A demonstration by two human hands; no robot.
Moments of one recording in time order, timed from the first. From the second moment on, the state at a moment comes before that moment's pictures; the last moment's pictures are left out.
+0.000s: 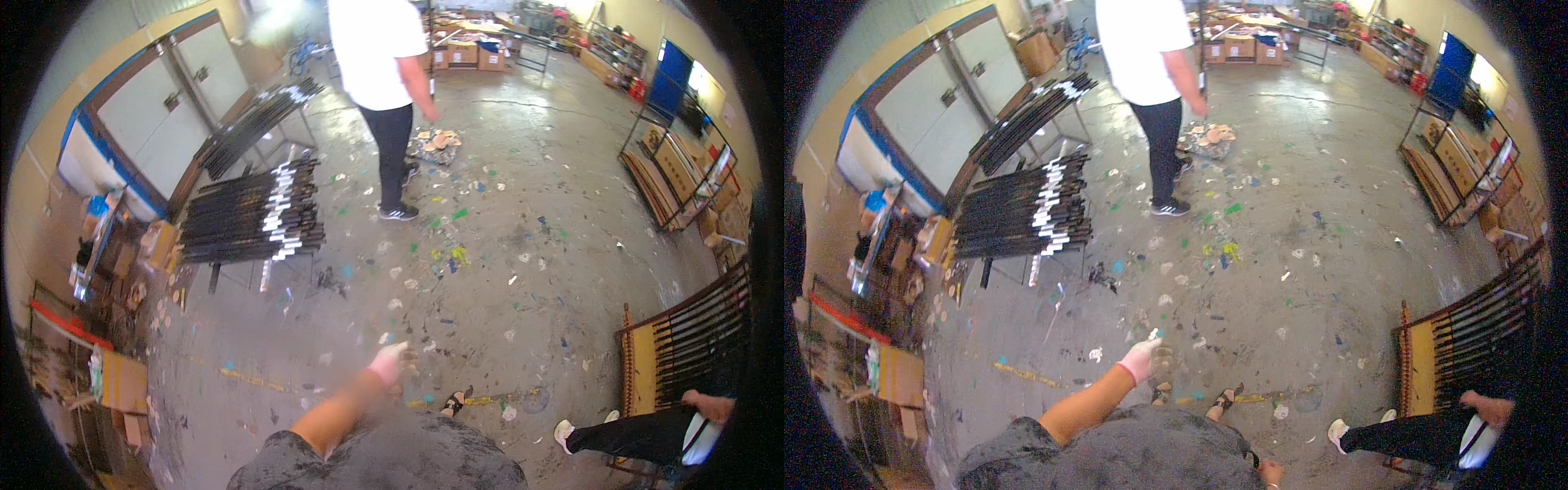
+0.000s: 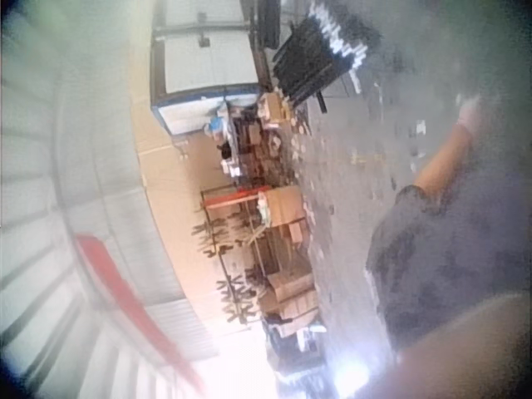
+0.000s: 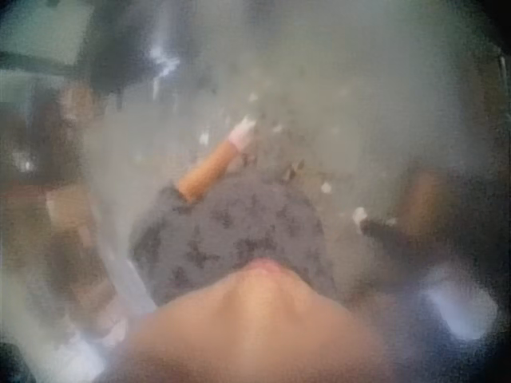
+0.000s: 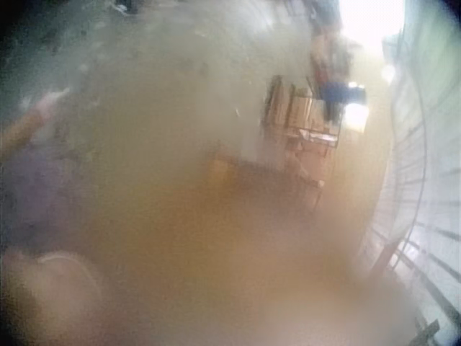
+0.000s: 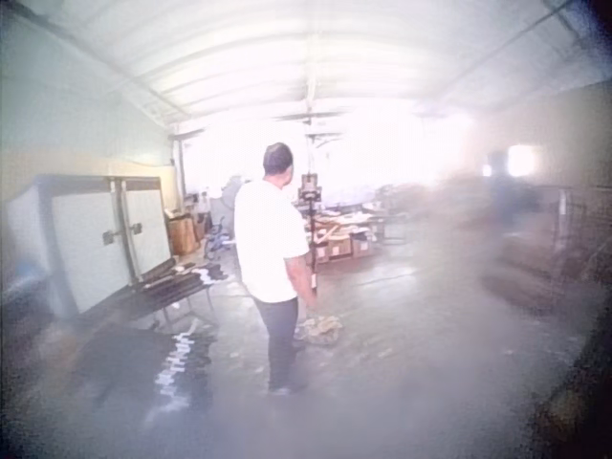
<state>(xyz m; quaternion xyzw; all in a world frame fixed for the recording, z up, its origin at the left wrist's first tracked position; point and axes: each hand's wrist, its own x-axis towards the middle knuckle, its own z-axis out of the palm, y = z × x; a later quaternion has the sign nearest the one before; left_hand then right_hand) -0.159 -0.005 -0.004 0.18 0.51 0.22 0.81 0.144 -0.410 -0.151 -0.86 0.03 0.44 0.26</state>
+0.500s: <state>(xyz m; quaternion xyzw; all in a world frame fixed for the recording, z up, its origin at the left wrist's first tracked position) -0.120 0.008 0.015 0.29 0.45 0.19 0.82 0.153 -0.406 -0.158 -0.84 0.06 0.45 0.28</state>
